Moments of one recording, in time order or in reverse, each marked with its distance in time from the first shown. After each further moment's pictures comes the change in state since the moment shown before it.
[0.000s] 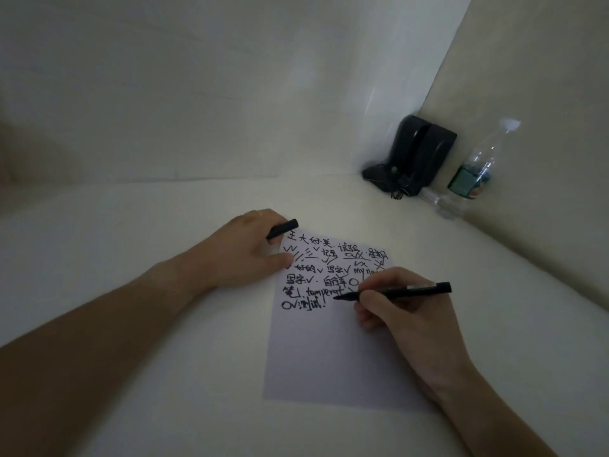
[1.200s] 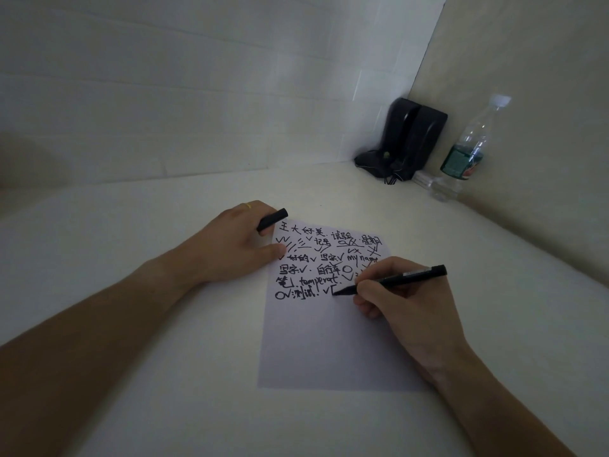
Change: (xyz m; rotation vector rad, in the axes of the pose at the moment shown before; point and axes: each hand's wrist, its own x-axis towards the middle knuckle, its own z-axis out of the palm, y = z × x) left_hand -0.004 0.011 -0.005 -0.042 -0.007 -0.031; right_hand -0.002 0.005 -0.004 -0.078 0.051 0.018
